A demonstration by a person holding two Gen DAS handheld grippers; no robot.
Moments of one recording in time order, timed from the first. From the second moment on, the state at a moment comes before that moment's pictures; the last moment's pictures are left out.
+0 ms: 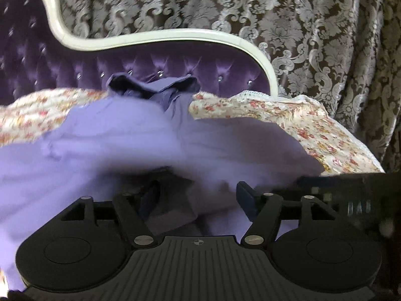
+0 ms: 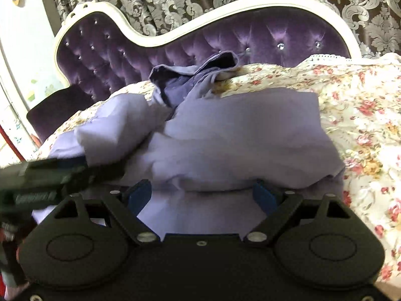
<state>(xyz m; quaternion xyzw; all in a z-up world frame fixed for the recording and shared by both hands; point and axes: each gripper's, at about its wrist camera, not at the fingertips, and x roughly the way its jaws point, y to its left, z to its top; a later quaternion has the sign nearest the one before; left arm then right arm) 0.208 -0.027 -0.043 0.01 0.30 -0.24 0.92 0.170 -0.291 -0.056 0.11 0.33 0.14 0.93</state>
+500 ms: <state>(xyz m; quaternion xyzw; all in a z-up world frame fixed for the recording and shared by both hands) 0.168 0.022 -0.066 -0.02 0.34 -0.17 0.92 0.184 -0.232 -0.017 0.02 0.28 0.19 0.94</state>
